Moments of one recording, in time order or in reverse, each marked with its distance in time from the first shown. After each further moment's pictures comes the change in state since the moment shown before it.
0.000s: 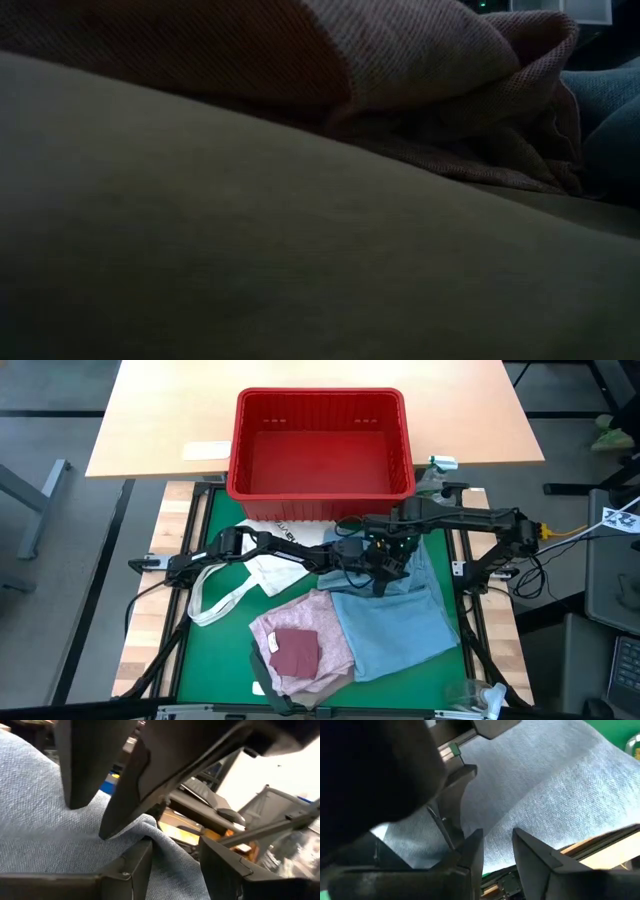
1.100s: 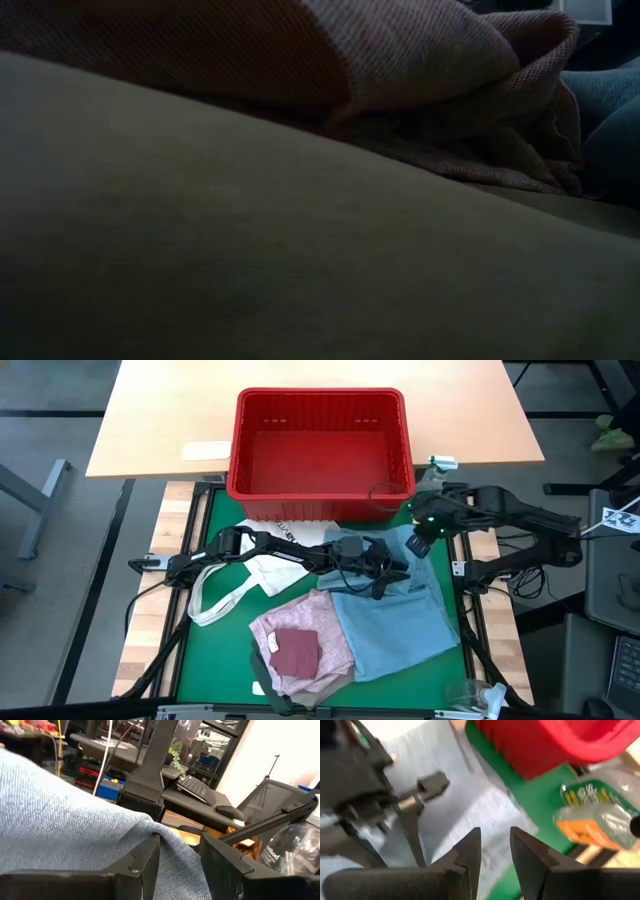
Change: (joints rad) left arm -0.005 -0.008 0.006 0.004 0.023 0.066; right arm 0.000 -0.391 -0.021 0.118 0.202 0.072
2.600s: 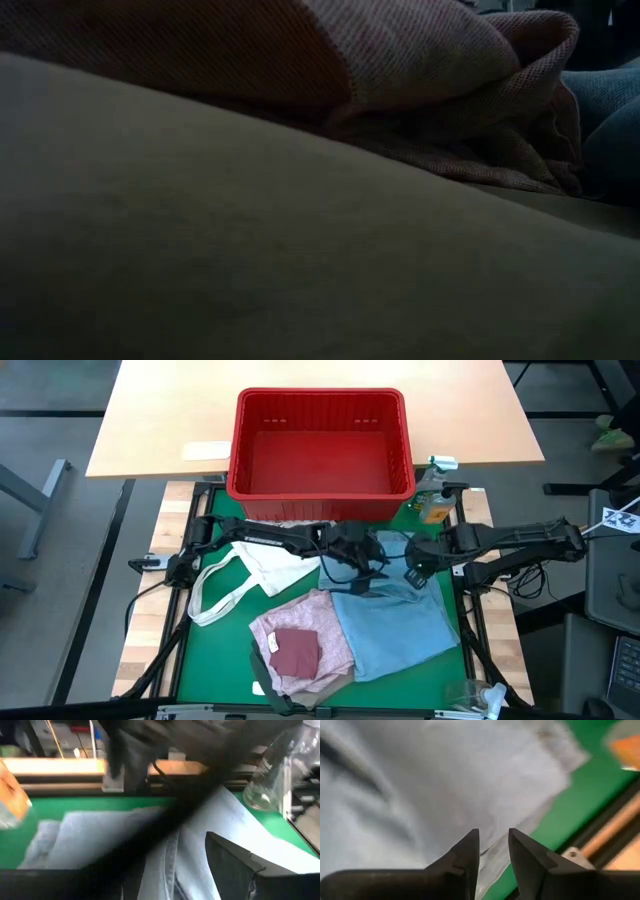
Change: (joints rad) left arm 0.021 -0.277 -0.001 -0.716 0.046 0.360; right arm 0.227 -0.059 -0.413 0.085 -0.079 0.400
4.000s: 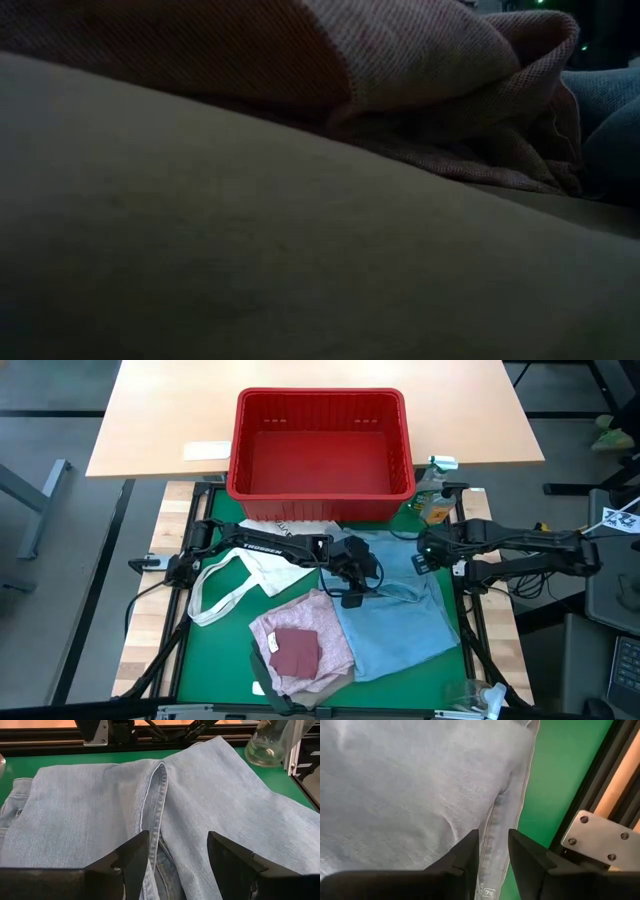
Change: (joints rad) left arm -0.062 0.002 0.000 -0.192 -0.055 0.027; right arm -0.242 -0.194 -0.258 0.076 -0.102 0.175
